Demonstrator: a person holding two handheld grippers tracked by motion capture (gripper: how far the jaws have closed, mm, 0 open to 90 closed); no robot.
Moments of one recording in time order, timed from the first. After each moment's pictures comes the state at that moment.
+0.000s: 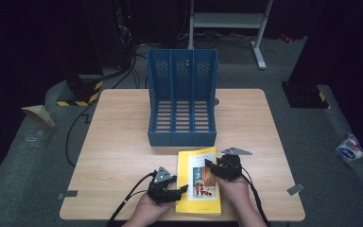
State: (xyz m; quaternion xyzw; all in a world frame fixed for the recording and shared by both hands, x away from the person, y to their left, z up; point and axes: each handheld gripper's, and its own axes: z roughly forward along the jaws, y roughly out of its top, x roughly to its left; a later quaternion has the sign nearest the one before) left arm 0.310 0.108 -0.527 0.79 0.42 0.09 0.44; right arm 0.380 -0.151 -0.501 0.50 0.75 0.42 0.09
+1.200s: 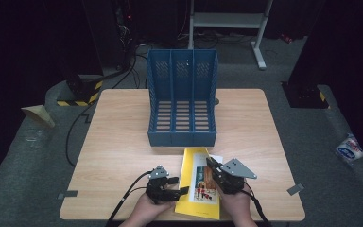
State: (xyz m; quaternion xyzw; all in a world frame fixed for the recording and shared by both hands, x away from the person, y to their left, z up) left arm 0.316 0.118 -0.528 0.77 0.41 0.00 0.48; right arm 0.320 -0.141 -0.467 0.38 0.73 0.51 0.25
